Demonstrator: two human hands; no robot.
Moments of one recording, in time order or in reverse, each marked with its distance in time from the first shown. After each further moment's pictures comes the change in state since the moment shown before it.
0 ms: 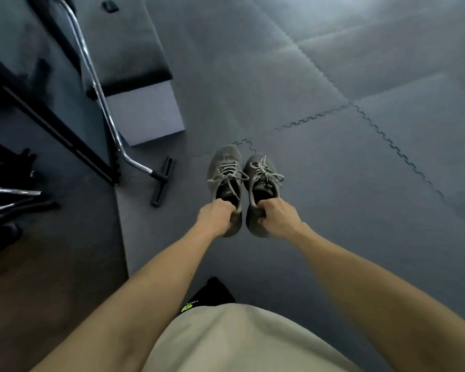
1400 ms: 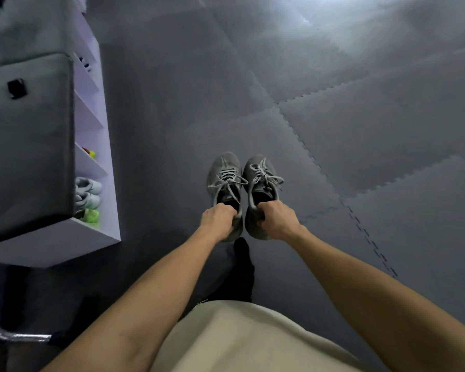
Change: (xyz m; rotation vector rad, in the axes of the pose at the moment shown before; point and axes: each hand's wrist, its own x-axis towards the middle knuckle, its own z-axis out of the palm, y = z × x) left_hand 0.829 0.180 -0.423 -0.015 0.047 -0.019; right_hand 0.733 0.370 -0.479 -0.024 0.001 0.030
